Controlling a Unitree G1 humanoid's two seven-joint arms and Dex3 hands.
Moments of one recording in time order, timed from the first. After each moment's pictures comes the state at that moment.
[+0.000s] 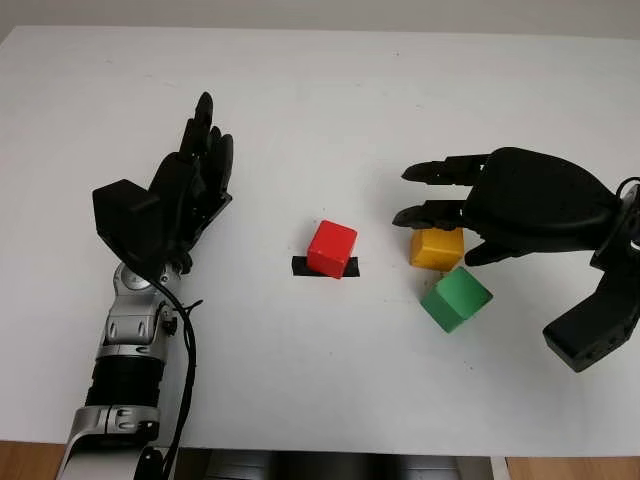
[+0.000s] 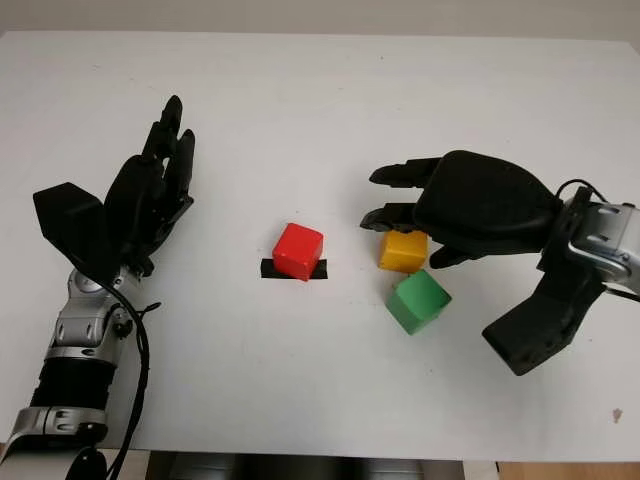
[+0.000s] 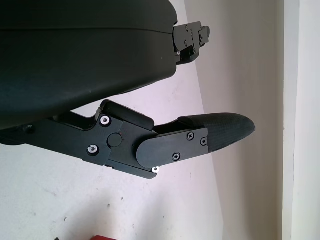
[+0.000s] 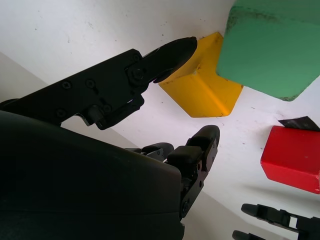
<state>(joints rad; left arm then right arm) -0.52 0.22 0.15 0.32 -0.12 -0.06 -0.23 -0.62 -1.04 0.20 0.30 -0.92 -0.91 -0.05</state>
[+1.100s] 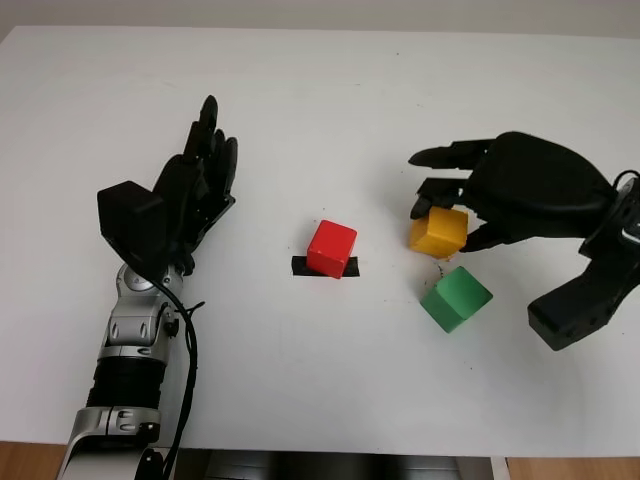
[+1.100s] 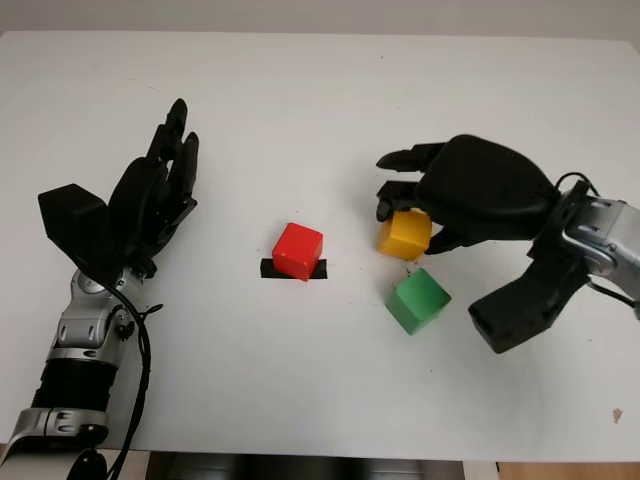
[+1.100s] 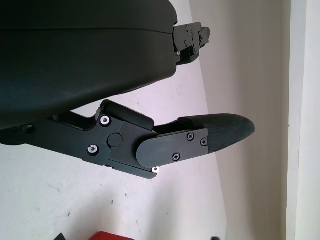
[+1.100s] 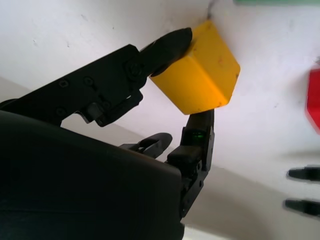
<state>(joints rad) -0.52 0.22 0.13 0.32 -0.12 -0.04 -0.23 -0.67 -0.97 0.19 0.37 -0.70 -0.75 0.06</state>
